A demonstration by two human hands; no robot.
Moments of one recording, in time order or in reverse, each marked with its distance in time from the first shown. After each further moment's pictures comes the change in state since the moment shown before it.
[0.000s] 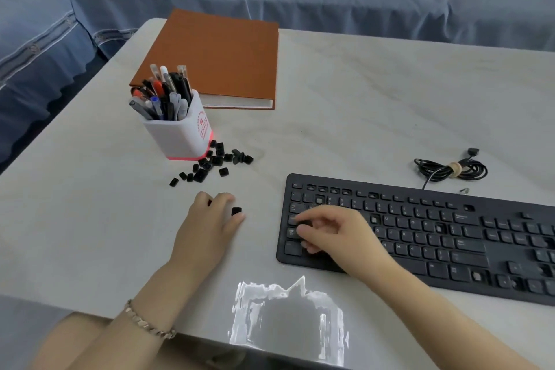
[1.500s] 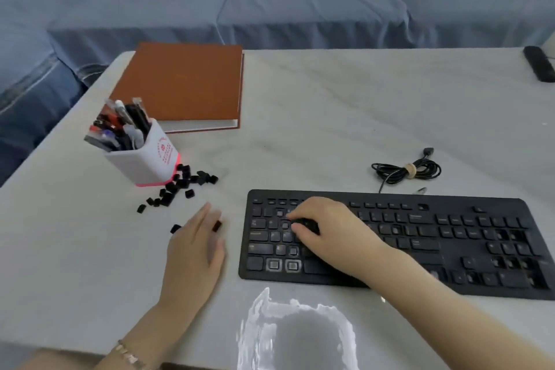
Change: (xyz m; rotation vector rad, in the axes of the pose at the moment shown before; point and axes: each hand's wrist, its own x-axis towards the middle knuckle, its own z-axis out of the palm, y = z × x) left_hand -0.015 0.022 0.036 0.056 0.127 0.254; right_hand 0.001 -0.002 -0.069 -0.785 -0.017 -0.364
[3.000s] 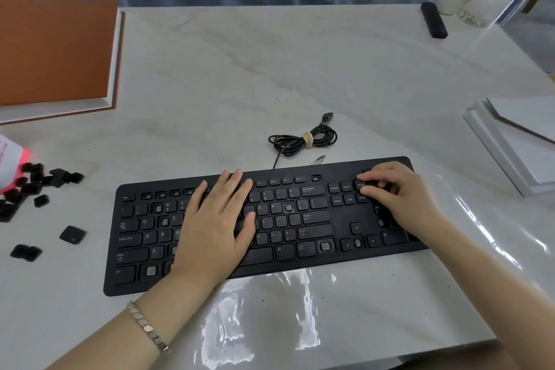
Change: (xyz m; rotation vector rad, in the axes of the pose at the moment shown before) left_hand 0.034 0.153 0.092 0.063 -0.050 0.423; right_hand -0.108 0.200 -0.075 0.310 0.506 0.379
